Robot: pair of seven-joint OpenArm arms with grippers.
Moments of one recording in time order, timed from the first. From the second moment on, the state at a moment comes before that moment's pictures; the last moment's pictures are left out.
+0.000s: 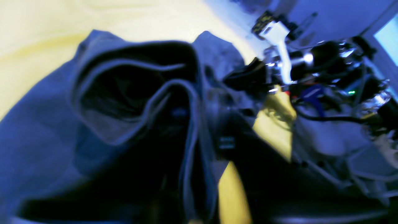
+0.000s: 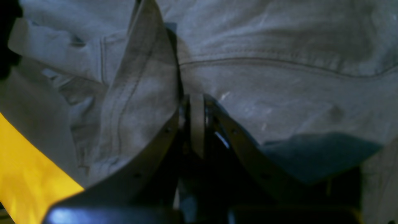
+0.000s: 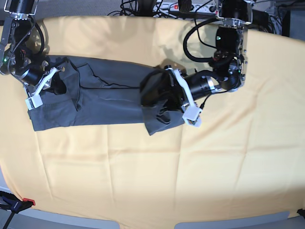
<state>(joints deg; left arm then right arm) 1.6 -9.1 4.9 98.3 -60.7 -43.5 49.8 -9.9 24.2 20.0 87.6 44.3 40.3 -54.6</state>
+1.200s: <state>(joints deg) 7.0 -10.3 -4.4 98.3 -44.2 -42.2 46.5 -4.2 25.6 36.3 84.6 42.3 30.1 -63.0</state>
